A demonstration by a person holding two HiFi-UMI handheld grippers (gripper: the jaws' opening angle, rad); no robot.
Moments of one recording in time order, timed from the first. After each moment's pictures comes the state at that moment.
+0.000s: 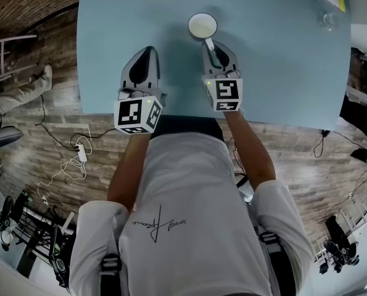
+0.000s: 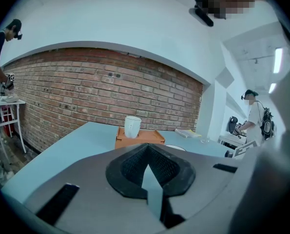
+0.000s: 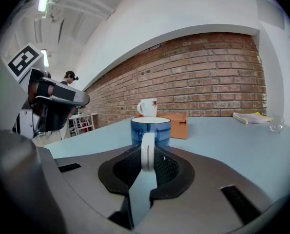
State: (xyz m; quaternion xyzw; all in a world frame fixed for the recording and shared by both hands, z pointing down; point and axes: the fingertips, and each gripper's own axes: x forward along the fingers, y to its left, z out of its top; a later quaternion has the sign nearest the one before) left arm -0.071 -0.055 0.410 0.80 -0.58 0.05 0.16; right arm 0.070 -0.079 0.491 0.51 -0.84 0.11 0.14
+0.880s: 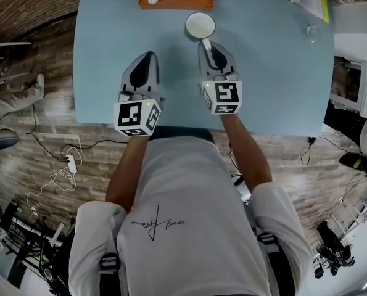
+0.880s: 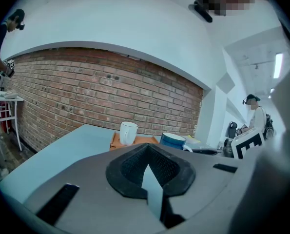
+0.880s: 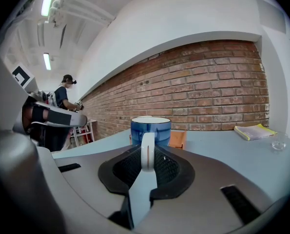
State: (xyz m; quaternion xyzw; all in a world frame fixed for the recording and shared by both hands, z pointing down) left arm -0.054 -0.075 0.395 0.80 -0.57 0.03 0.16; right arm 0.082 -0.116 0.434 0.51 -0.85 0.08 0.10
